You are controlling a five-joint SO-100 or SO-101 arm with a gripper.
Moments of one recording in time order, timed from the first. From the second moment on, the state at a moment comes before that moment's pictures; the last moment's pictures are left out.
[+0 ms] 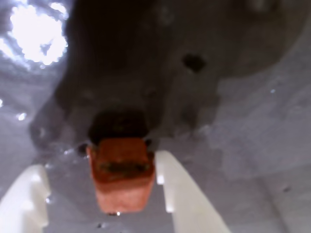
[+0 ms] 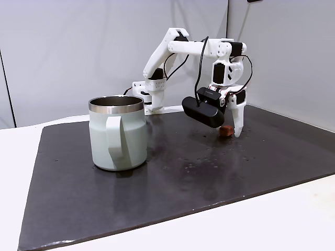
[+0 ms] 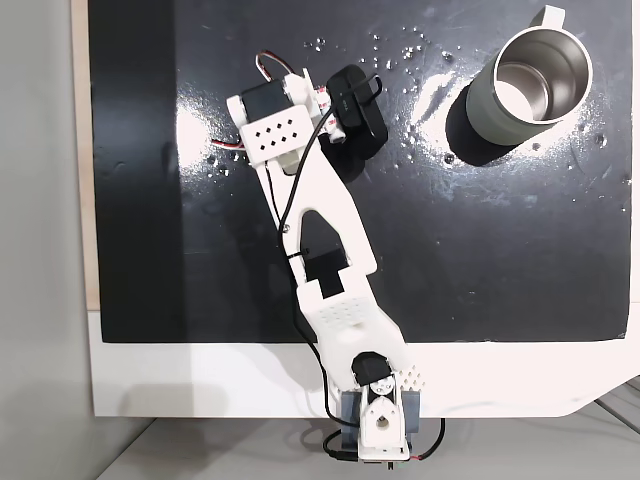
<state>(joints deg) -19.8 51.2 49.5 88.3 -3.3</state>
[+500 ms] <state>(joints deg) -20.4 49.9 48.4 88.4 -3.6</state>
